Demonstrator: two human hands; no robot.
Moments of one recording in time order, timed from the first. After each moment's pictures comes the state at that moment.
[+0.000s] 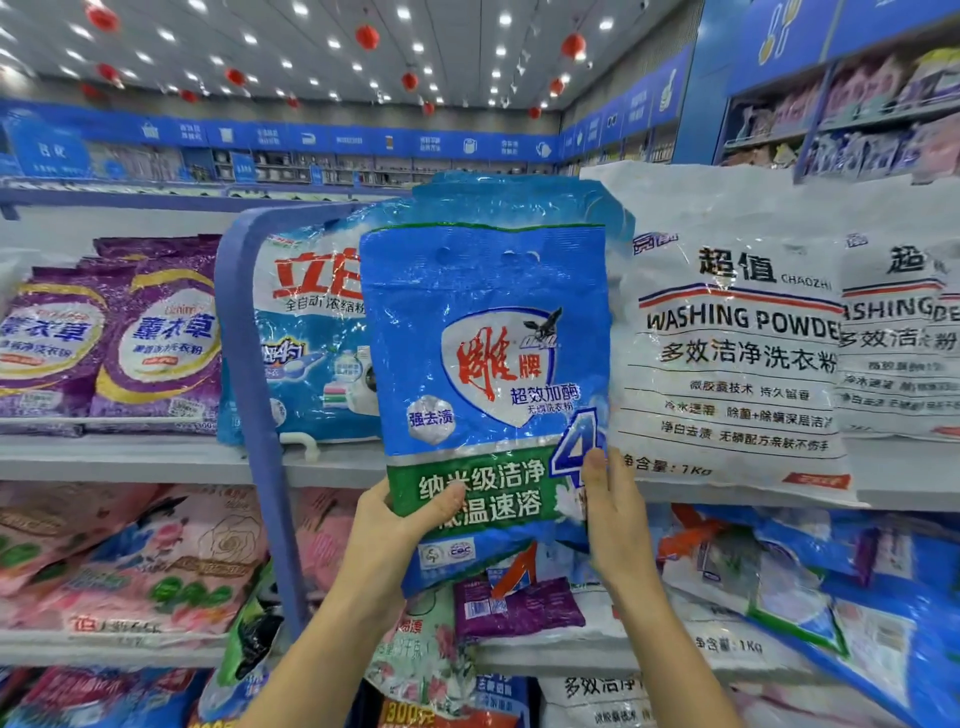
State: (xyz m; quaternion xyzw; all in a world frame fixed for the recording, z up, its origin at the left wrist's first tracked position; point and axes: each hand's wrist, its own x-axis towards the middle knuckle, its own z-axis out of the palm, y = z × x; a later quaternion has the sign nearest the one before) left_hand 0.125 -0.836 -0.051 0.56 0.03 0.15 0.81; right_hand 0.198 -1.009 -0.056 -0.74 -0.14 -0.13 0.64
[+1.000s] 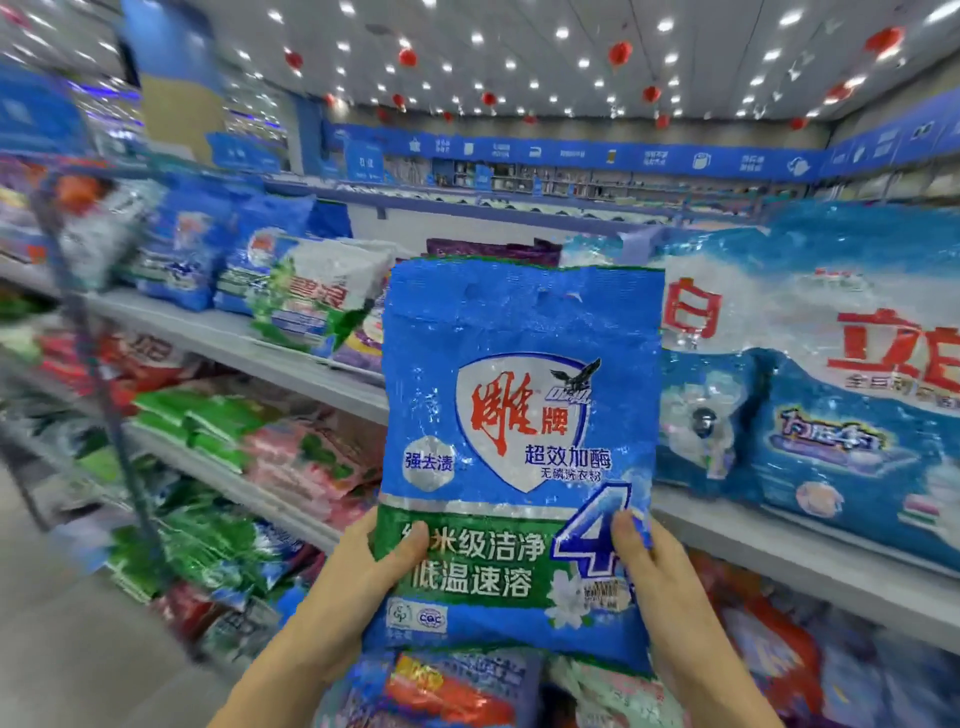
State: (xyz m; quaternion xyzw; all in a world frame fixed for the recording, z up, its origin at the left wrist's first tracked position) left_hand -0.031 -0.643 -0.061 0.59 0.17 0.26 0.74; right_hand 0.129 -0.818 -0.060 -0.64 -0.27 0.18 0.70
